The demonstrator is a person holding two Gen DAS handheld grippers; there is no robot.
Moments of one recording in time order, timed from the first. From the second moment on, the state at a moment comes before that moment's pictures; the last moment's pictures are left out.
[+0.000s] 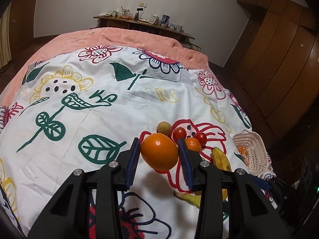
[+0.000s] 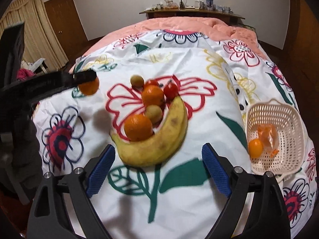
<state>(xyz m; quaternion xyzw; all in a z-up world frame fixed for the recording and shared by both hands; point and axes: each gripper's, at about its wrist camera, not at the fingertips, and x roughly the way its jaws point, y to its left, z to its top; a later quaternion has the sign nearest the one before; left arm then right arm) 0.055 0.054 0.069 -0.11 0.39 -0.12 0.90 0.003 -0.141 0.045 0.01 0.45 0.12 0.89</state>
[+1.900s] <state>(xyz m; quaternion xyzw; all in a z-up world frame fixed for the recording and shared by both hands) 0.036 0.020 0.084 -0.09 0.39 -0.15 0.90 0.017 -0.299 0.057 0.14 0.43 0.01 0.89</state>
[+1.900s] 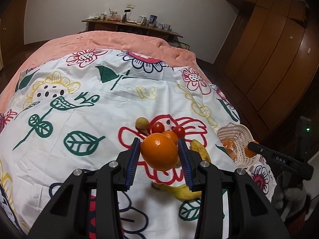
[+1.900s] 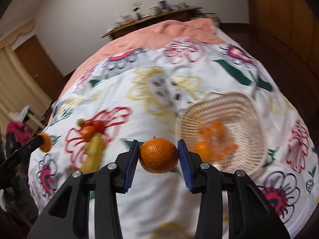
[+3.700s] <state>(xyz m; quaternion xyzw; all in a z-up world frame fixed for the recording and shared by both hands) 0.028 -0.222 0.064 0.09 0.45 -0.27 0.85 -0.029 -0.444 -0.001 0.27 0.38 -0.08 0.88</state>
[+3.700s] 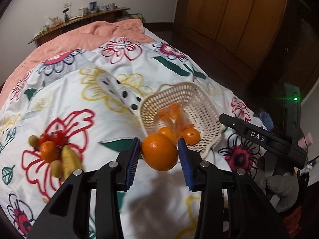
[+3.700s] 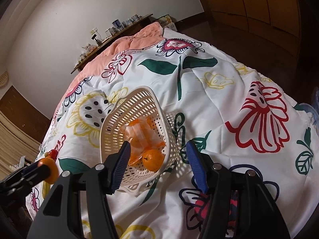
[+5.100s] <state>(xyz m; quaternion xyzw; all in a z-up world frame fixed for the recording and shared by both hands) 0.033 -0.199 0.071 0.11 0.41 -0.19 0.89 -0.024 -0.386 0.011 0.20 0.38 -0.06 0.90</state>
